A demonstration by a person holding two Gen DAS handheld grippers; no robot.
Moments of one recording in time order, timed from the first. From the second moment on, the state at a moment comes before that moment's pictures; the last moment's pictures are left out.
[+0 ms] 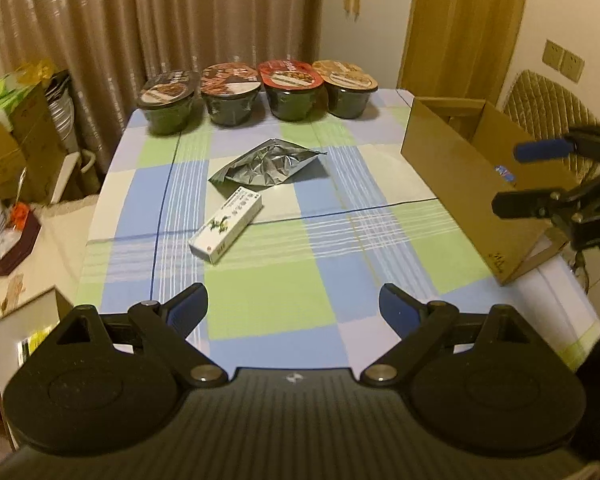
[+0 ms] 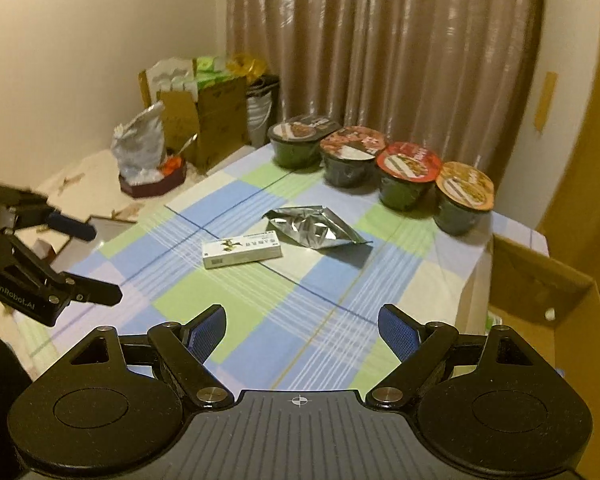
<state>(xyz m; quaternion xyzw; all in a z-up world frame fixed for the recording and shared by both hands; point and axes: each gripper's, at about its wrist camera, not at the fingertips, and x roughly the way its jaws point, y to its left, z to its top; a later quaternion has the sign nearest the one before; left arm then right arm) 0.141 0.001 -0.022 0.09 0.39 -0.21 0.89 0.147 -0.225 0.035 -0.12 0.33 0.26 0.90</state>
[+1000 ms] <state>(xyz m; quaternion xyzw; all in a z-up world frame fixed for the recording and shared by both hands) 0.347 -0.005 -0.135 0.19 0.41 -0.31 0.84 0.383 -0.124 -0.071 -0.41 0.34 0.40 0.75</state>
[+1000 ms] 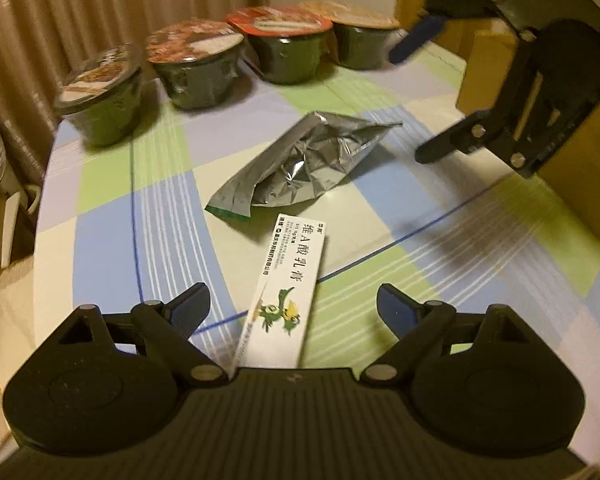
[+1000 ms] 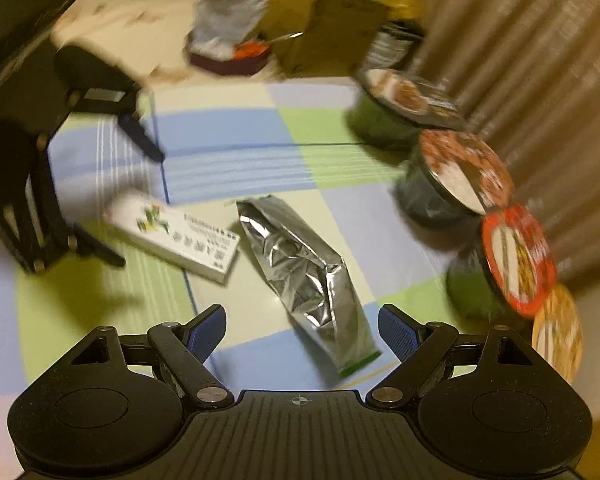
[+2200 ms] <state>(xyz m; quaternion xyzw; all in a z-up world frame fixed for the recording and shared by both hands) 0.388 -0.028 -0.167 0.34 0.42 -0.41 0.73 0.455 -0.065 -0.145 -0.50 0.41 0.43 0.63</state>
